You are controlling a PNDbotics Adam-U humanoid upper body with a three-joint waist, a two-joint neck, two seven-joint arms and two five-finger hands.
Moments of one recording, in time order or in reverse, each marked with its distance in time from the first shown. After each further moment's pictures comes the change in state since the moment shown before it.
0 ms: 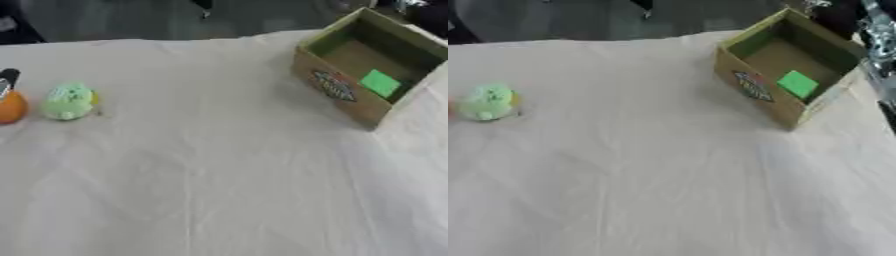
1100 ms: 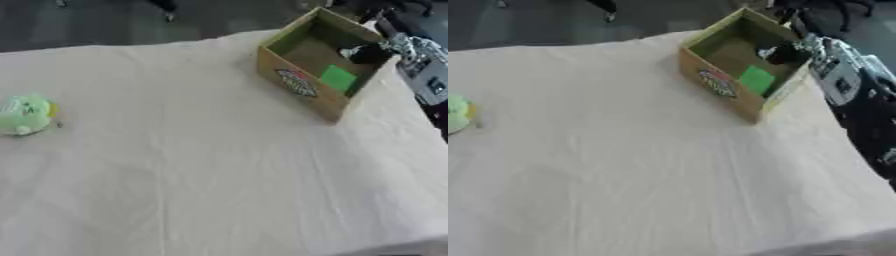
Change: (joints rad) left arm 0.160 -0.135 -0.046 -0.180 -0.003 -0.102 0.207; right arm -0.129 -0.014 0.064 0.464 0.550 -0.166 0.178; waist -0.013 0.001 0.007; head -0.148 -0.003
